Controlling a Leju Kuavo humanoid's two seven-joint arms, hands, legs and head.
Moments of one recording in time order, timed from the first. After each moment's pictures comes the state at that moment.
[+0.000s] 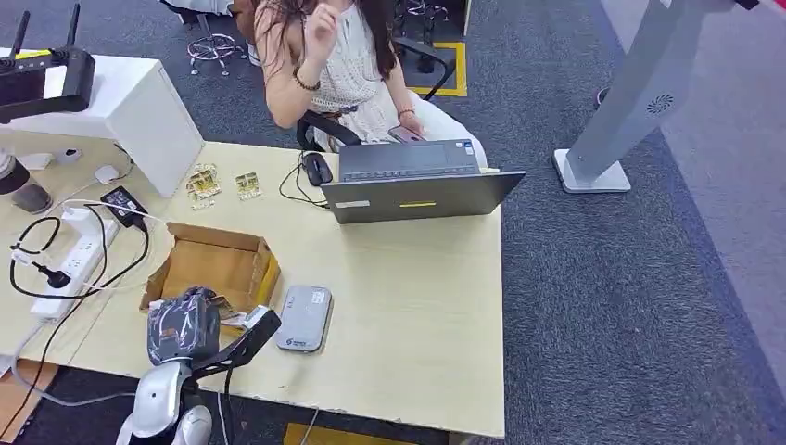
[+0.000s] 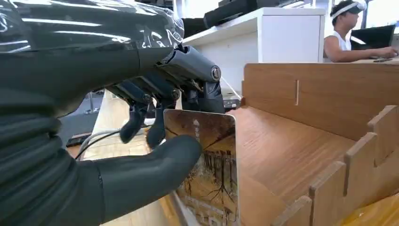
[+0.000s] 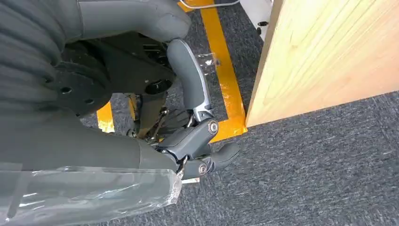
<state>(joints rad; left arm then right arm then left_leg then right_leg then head) 0.00 -0.05 -0.07 -1.23 -1.43 0.16 0.13 -0.09 0.23 -1.04 -0.31 0.63 0.05 -0.50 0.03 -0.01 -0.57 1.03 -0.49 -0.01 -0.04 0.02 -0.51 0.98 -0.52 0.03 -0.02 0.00</state>
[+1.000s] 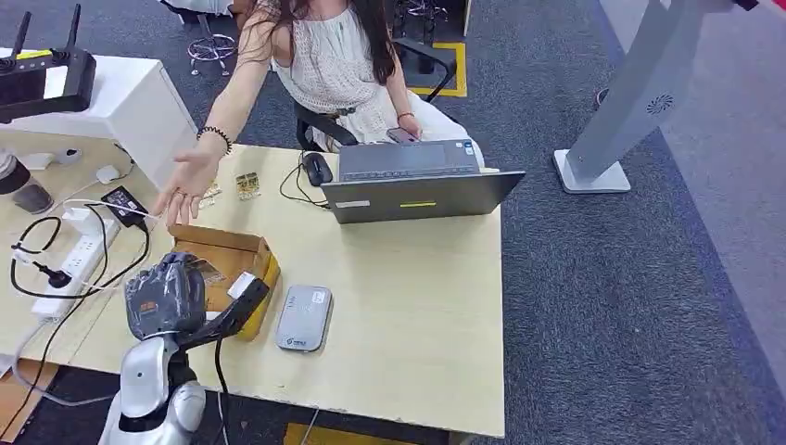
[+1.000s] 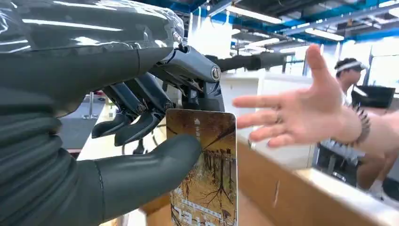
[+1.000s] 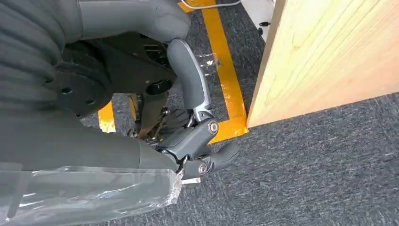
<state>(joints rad) -0.09 -0.03 -0.07 -1.30 -1.43 0.23 0.16 -0.09 0.23 -1.04 -0.31 0.63 0.05 -0.49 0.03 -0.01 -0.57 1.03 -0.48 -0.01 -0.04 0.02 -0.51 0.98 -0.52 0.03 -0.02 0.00</state>
